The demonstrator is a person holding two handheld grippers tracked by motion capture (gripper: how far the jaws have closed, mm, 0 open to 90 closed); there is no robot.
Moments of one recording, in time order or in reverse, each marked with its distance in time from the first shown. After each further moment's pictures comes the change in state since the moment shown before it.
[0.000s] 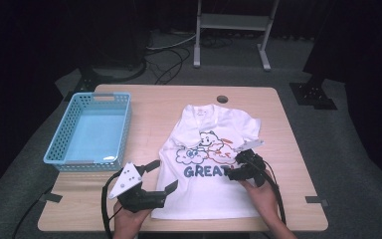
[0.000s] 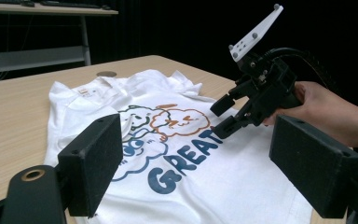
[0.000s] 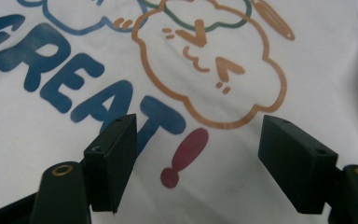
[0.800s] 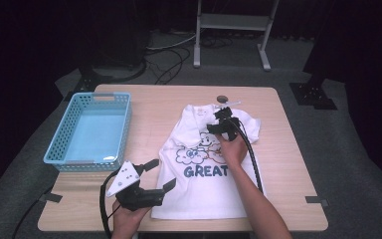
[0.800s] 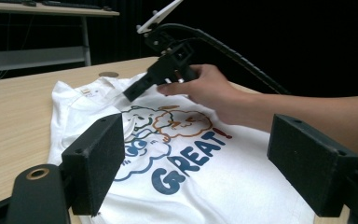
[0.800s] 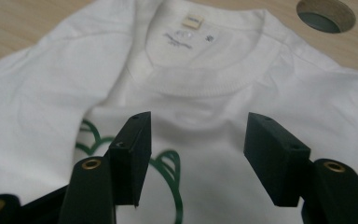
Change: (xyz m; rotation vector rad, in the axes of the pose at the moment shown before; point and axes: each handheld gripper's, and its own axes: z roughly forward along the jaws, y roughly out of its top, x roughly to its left) left arm 0.008 -0.001 -0.002 -0.011 0.005 -0.015; right arm -0.042 0.119 0.086 -0.106 -0.059 0.126
